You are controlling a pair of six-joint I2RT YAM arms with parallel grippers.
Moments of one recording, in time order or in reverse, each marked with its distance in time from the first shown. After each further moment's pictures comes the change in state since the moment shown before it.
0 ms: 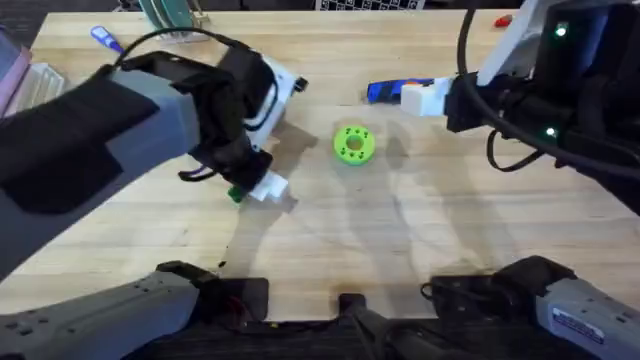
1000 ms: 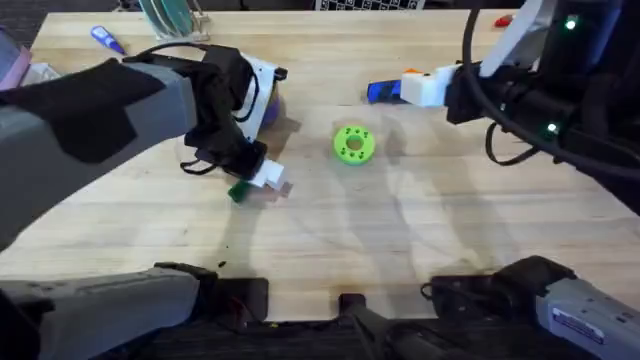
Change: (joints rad) left arm 0.143 0.118 -0.012 0.130 0.131 0.016; right arm 0.000 0.000 0.000 0.069 0.000 0.000
